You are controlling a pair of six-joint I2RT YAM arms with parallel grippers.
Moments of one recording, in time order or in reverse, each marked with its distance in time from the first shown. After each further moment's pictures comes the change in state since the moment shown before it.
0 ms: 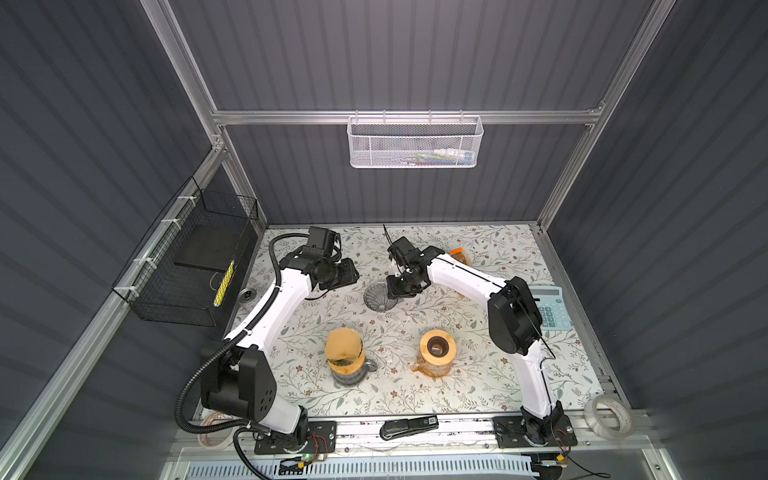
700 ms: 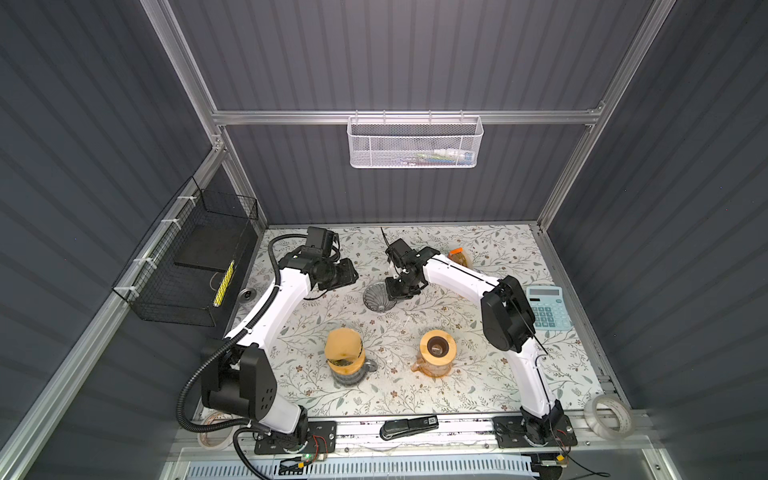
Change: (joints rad) left arm 0.011 0.006 -0.004 0.000 0.015 0.003; right arm 0.000 0.053 0.035 -0.024 0.000 0.001
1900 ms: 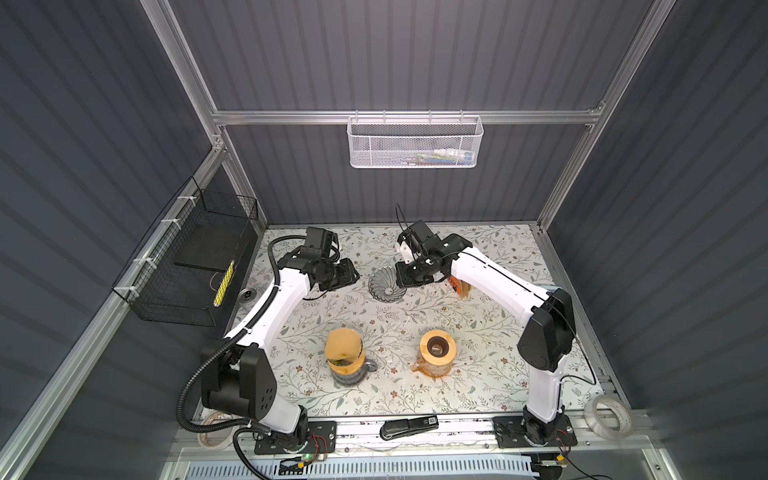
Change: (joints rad) left arm 0.006 -0.001 -0.002 0.000 0.049 -0.019; right arm -0.002 -0.311 -0.065 -0.068 0.008 -0.010
